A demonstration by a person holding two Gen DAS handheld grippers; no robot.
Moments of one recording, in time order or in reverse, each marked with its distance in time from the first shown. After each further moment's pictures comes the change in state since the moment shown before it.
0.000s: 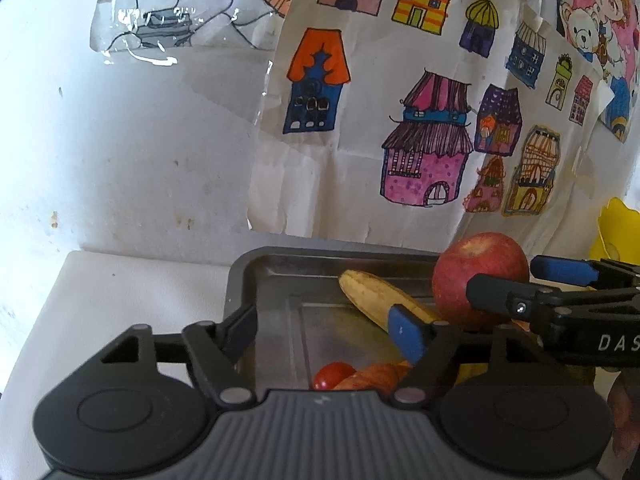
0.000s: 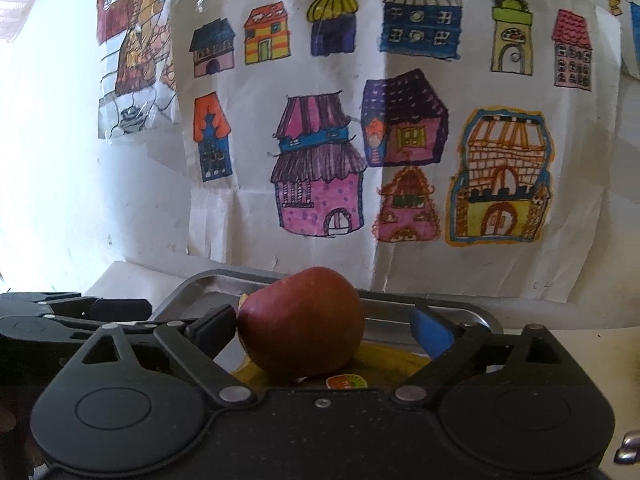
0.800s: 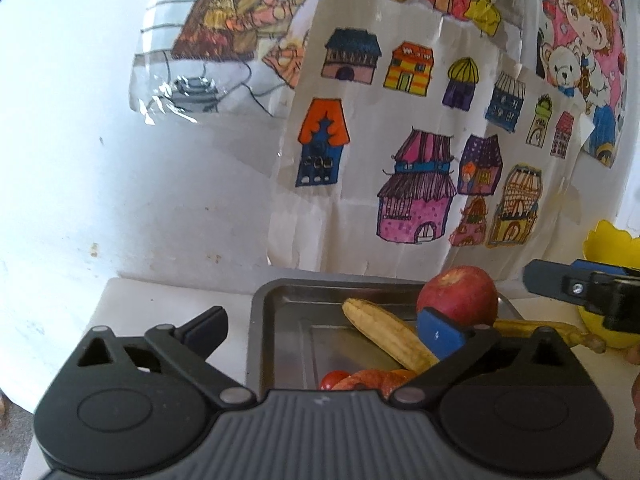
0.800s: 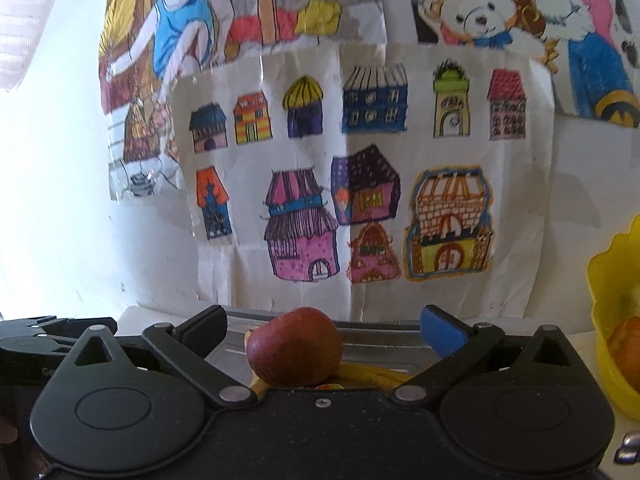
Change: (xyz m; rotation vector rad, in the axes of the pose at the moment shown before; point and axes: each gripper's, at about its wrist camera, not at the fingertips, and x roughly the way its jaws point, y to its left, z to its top) left arm -0.053 -0.005 0.007 0.002 -0.092 0.037; right arm -0.065 -0.007 0.011 0.066 -0.113 -0.020
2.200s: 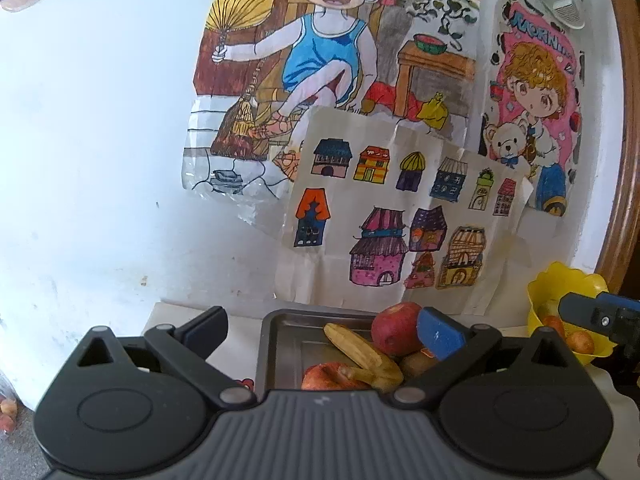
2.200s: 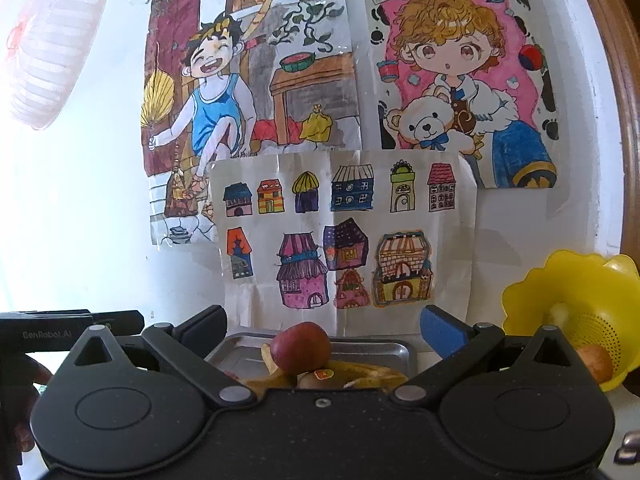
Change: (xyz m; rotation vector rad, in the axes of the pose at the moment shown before) left arm -0.126 -0.023 0.001 -0.017 -0.126 0.001; right arm -0.143 0.009 0.000 0.000 -0.134 -0.041
